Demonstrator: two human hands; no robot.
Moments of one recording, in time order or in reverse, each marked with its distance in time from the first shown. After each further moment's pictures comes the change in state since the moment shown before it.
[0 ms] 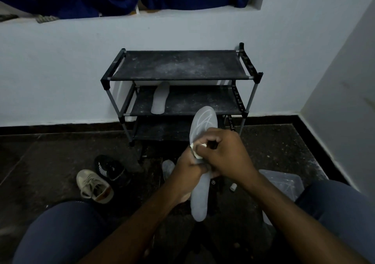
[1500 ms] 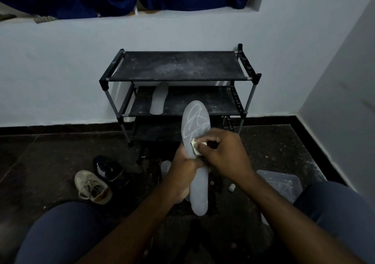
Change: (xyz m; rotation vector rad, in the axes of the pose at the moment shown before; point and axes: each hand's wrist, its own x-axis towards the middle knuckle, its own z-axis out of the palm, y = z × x) left_hand 0.003 0.005 0.000 -0.055 0.079 0.071; right_hand 0.000 0.010 0.003 0.000 0.069 0.031
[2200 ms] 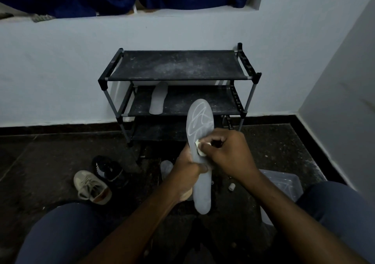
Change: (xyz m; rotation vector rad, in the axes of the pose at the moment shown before) left_hand 0.003 -0.006 -0.005 0.118 -0.080 -0.018; right_hand 0.000 0.004 -0.006 0.013 -0.012 0.026
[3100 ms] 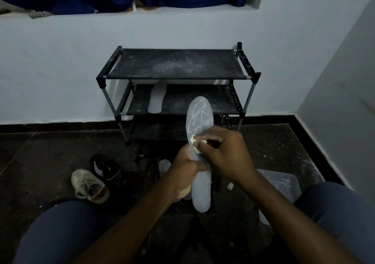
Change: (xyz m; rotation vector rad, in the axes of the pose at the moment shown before) left_hand 0.009 -0.008 -0.006 0.040 -0.010 -0.032; right_hand -0.001 -0.001 0.002 0.002 0.001 -0.084
